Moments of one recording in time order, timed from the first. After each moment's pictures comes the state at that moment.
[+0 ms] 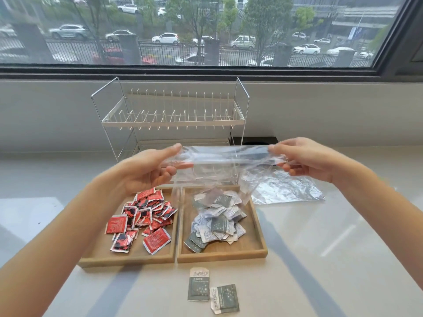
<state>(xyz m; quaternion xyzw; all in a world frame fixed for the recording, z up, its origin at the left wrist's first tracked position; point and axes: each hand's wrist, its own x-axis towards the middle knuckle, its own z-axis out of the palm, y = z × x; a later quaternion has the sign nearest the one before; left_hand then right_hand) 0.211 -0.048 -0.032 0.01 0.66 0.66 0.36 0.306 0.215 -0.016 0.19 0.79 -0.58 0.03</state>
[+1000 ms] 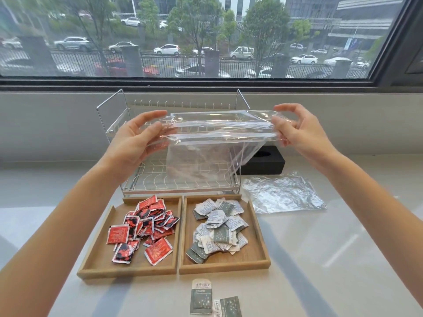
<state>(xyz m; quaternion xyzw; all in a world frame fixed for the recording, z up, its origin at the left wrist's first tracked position) 0.197 -0.061 -0.002 0.17 0.67 0.72 0.07 0.281 0.216 0.002 0.06 0.81 -0.53 -0.23</state>
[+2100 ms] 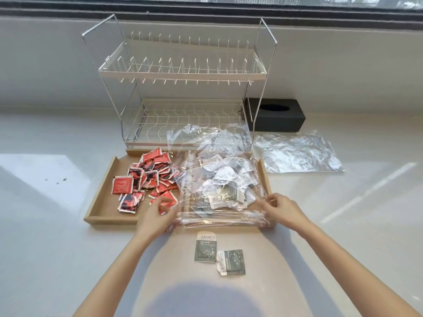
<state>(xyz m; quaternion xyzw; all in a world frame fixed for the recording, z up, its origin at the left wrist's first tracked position) 0.263 -0.083 -0.236 -0.06 0.86 0.48 0.17 0.329 0.196 -0.227 0.24 0.89 -0.37 0.13</state>
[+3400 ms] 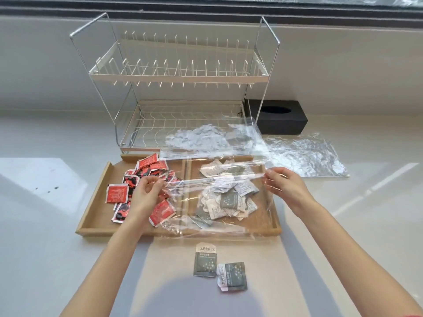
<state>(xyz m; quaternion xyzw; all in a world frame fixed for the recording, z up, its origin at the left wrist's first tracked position) 0.207 -0.075 -0.220 -0.12 0.73 0.67 0.10 0.277 0.212 -0.204 0.29 0.66 -0.70 -0.04</state>
